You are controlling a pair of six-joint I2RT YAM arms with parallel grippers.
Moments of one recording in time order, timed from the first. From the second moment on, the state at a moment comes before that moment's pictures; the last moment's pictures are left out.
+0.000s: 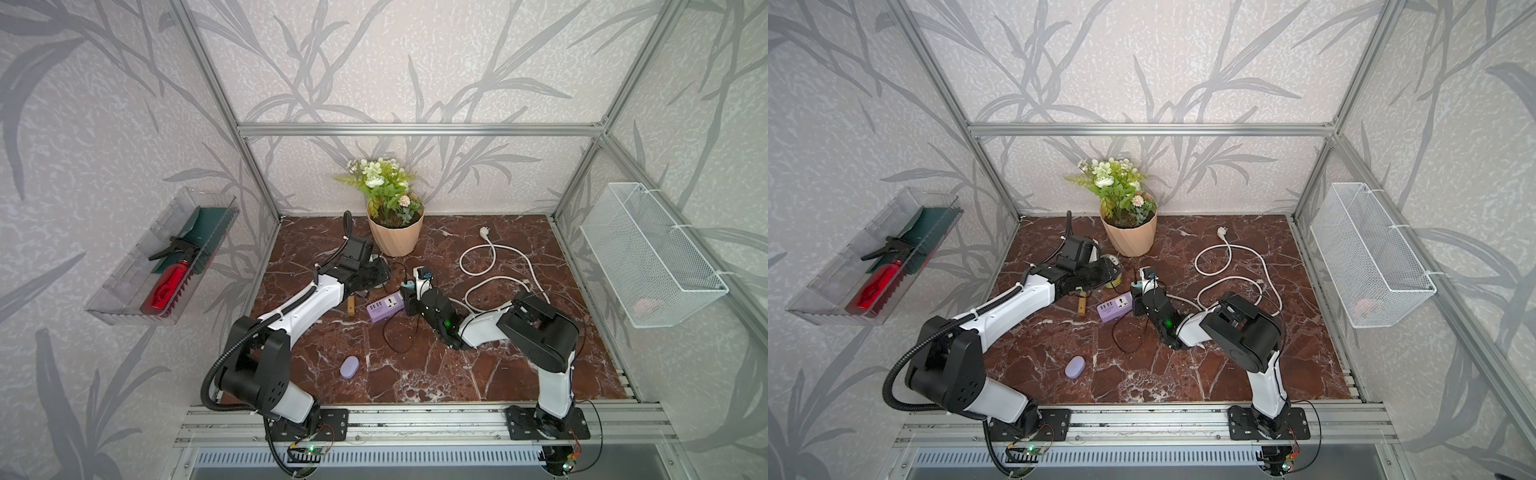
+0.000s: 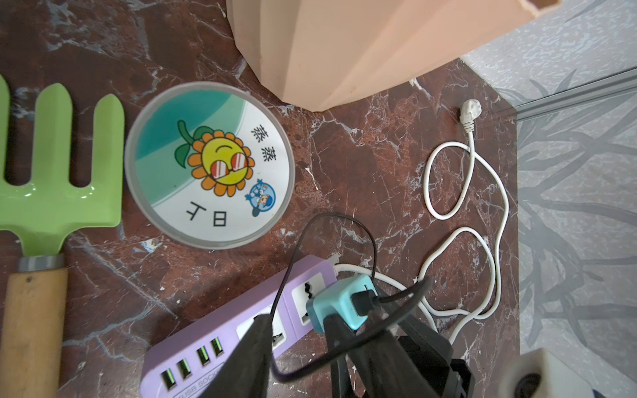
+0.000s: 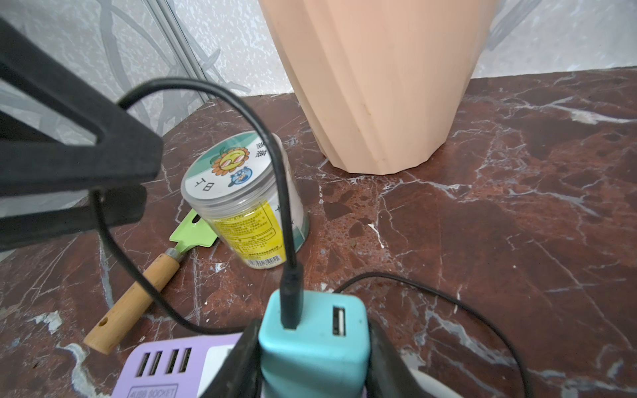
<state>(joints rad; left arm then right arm) -0.38 1.52 1.06 -0.35 0.15 -0.73 0.87 1.96 0.82 0.81 0.32 0.39</state>
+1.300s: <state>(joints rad) -0.38 1.44 0.96 -0.40 0.19 -0.78 1.05 2.06 0.69 1.13 0.68 0.31</state>
